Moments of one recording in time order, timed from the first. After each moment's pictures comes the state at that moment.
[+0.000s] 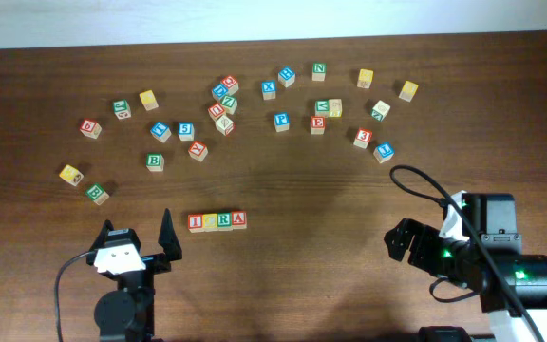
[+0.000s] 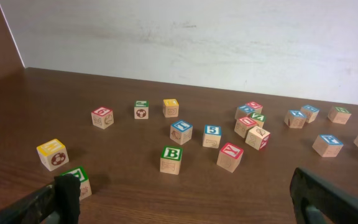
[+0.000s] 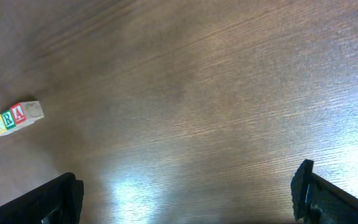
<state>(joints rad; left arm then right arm) 0.01 0.03 0.01 -0.07 -0.10 -0.10 -0.04 0.85 0.85 -1.19 -0.25 0.41</state>
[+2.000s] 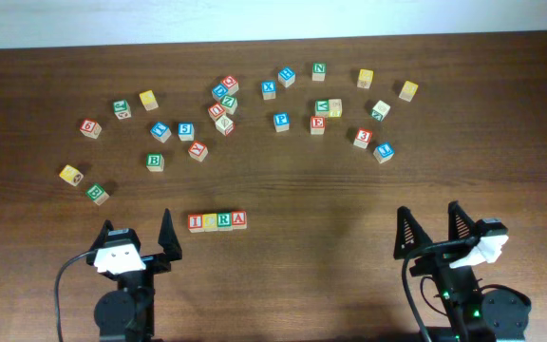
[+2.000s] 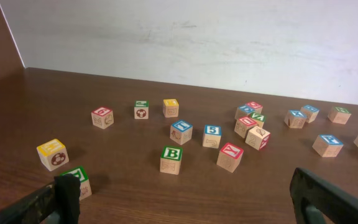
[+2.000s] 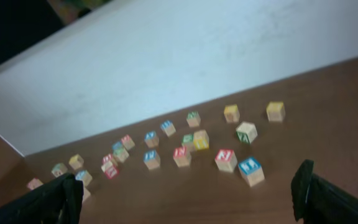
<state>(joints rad) 0.01 0.03 0.01 -0.07 -0.10 -0.10 -0.07 0.02 0.28 -0.30 -0.25 0.41</state>
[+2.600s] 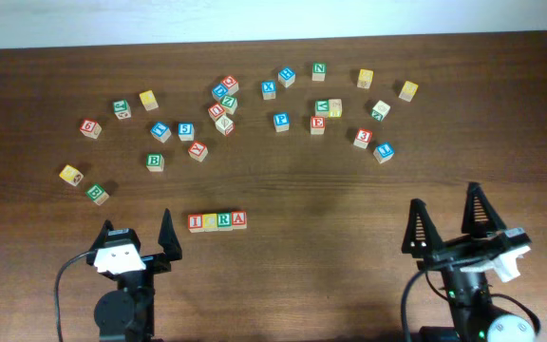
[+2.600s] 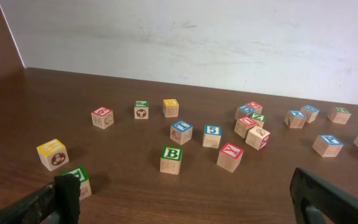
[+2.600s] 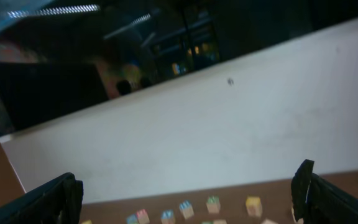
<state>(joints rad) 0.01 0.03 0.01 -0.07 -0.10 -0.10 -0.07 0.01 0.20 0.13 -0.25 0.41</state>
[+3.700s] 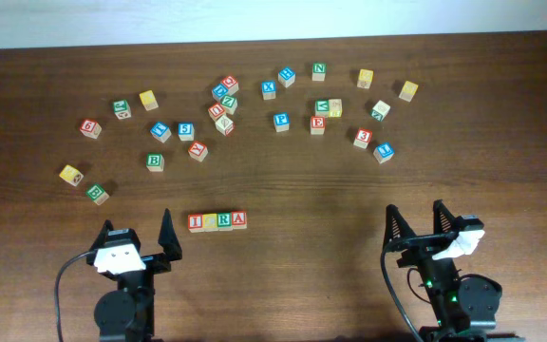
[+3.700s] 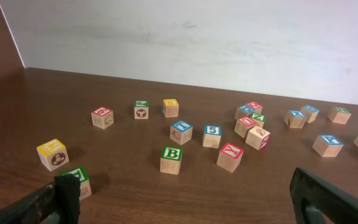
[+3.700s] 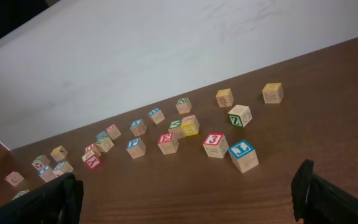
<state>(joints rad) 0.01 0.03 0.01 -0.07 -0.10 -0.10 -0.07 0.01 0.01 -0.05 -0.25 0.41</state>
